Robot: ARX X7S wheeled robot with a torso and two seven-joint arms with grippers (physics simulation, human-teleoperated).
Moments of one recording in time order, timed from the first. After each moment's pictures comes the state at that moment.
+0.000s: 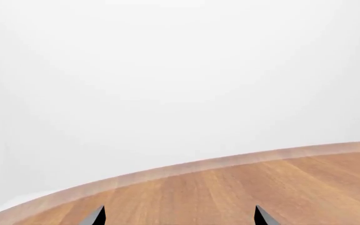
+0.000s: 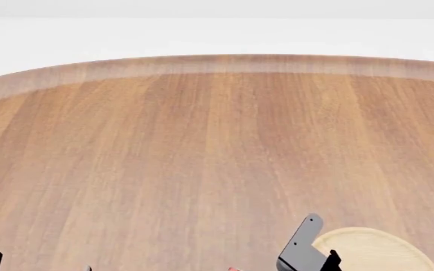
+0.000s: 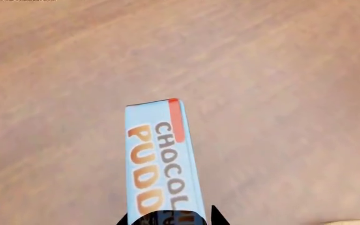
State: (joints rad) left arm 0.18 -0.42 0.45 0.58 -0.05 -0.04 -0.49; right arm 0.82 0.43 -0.90 0.95 0.38 0.10 -0.82
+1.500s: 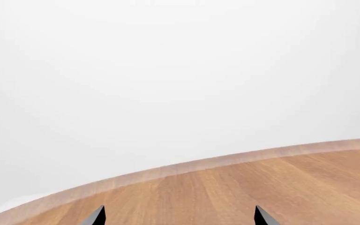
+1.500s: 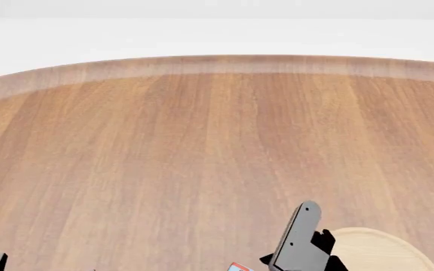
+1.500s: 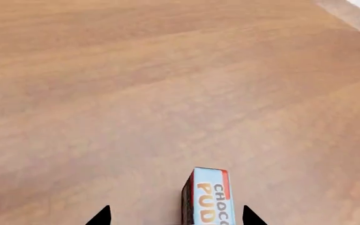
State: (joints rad) left arm 0.18 -0.43 0.48 0.58 -0.04 -0.05 -0.50; right arm 0.67 0.71 -0.79 0.17 0.42 0.33 -0.71
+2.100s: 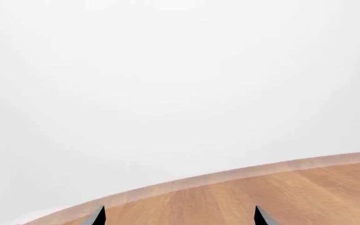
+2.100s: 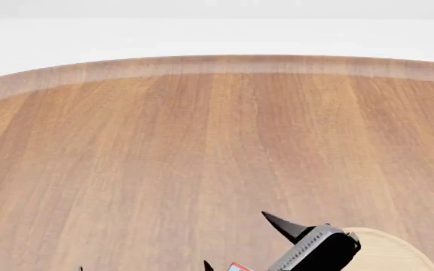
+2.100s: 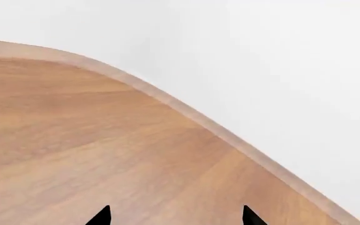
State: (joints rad) left arm 0.20 -0.45 0.47 0.62 0.00 -0.02 -0.54; right arm 0.29 0.80 -0.54 -0.57 0.43 0.40 0.07
